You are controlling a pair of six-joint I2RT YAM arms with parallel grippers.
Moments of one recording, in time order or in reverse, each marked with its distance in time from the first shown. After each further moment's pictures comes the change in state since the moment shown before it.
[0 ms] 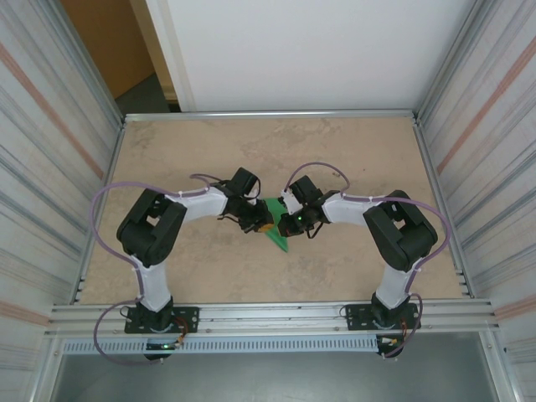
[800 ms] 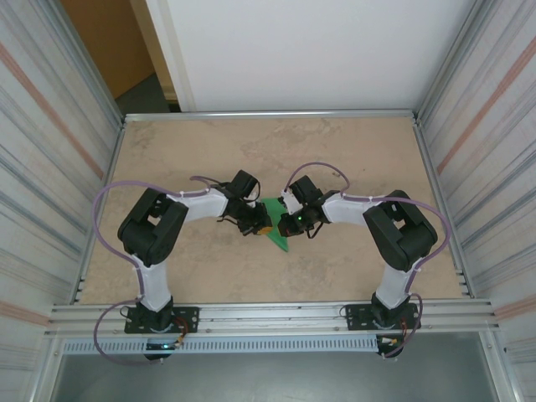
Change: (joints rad) left arm -0.001 0.005 -0.017 -0.006 -0.009 0.001; right arm 0.000 0.002 0.000 0.001 -0.003 0.000
